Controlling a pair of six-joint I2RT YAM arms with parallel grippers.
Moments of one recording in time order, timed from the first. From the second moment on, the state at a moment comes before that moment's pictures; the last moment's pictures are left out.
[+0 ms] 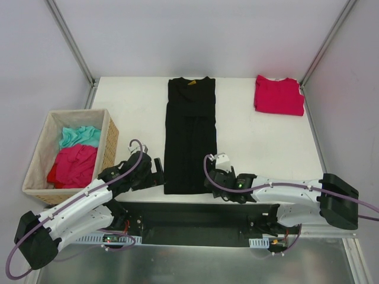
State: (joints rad) left arm -0.71 0.80 0.49 -0.67 -0.07 -0.88; right arm 1.25 1.24 0.64 -0.57 0.53 0.78
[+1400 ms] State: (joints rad) left arm -0.70 0.96 0.55 -0.64 -0.05 -0.87; right arm 1.14 1.25 0.51 -0.29 0.44 0.78
